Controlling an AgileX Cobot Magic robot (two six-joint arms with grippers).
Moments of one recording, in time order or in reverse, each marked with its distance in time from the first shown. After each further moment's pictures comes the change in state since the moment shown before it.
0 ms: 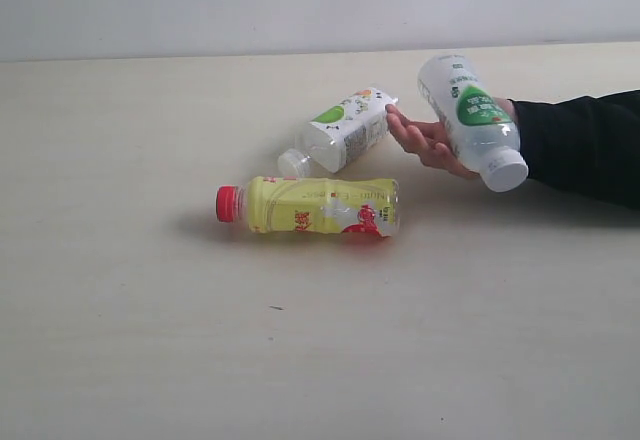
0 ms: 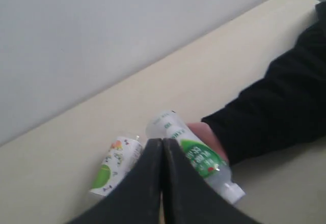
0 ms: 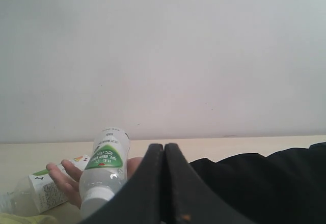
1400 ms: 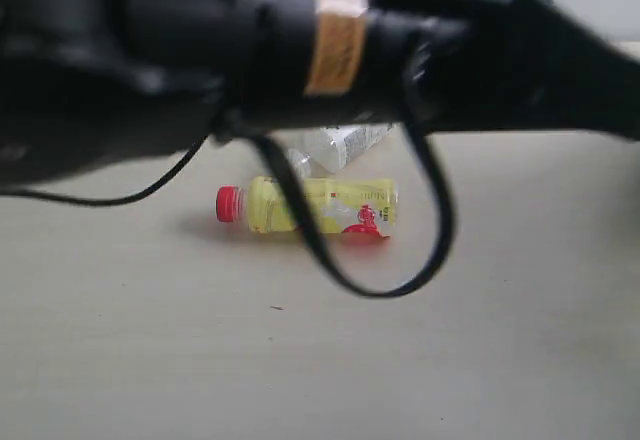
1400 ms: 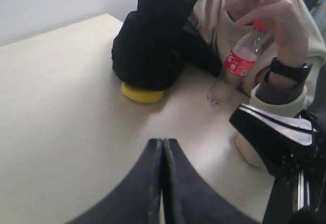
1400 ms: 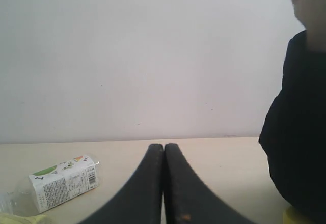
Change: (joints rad) left arm 0.049 -0.540 1.195 -0.193 -1.149 -0.242; right arm 0.000 0.000 0.000 0.000 0.000 0.000
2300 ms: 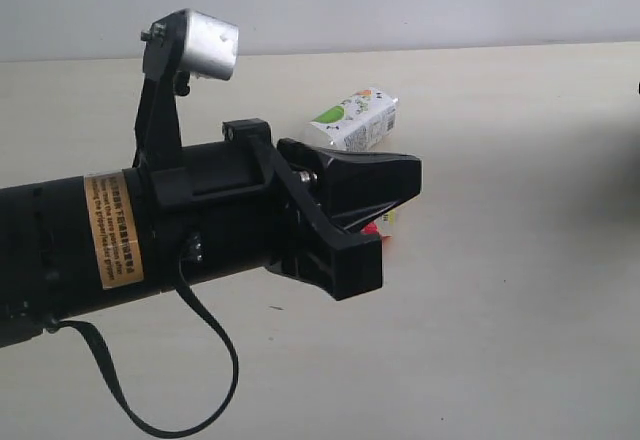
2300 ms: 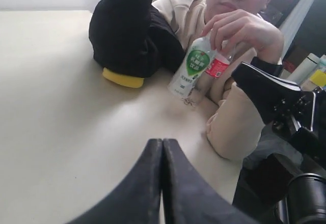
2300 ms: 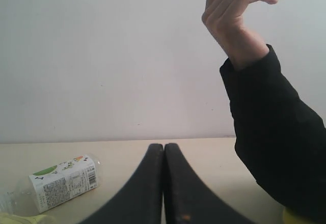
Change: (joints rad) left arm 0.152 -0.108 0.533 -0.094 -0.624 -0.002; right arm 0.000 0.000 0.000 0.000 0.000 0.000
